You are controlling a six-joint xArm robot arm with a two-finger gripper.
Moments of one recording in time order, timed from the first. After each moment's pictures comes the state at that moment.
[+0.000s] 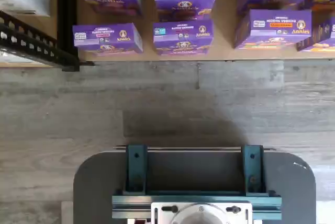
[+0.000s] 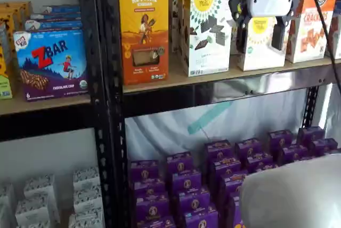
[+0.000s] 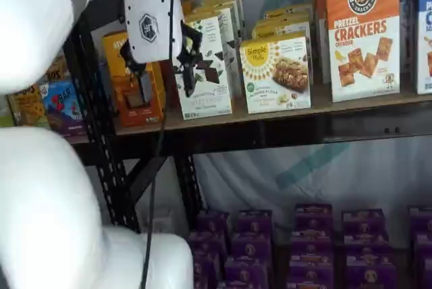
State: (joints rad) arm 0.01 -0.85 -1.14 0.04 1.99 0.03
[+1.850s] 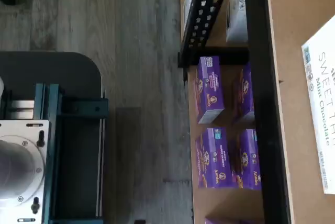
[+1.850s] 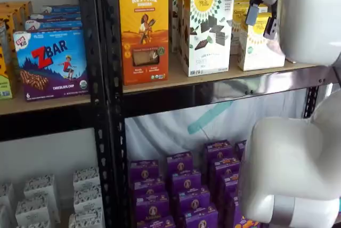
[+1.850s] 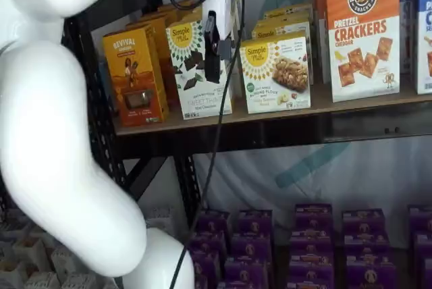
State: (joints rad) arm -0.47 -0.51 -1.32 0.28 1.86 -1.95
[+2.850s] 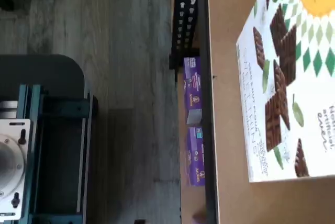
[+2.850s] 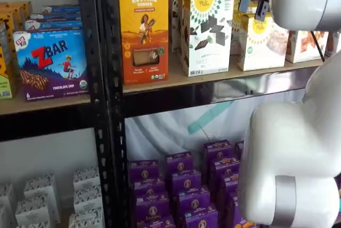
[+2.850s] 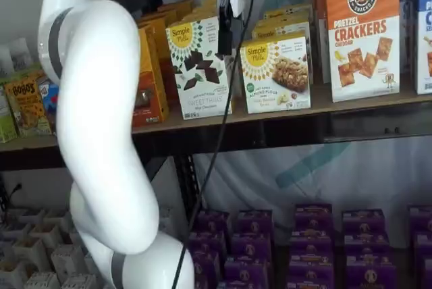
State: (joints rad) arm -0.42 -0.22 -1.63 0.29 1.92 -1.89
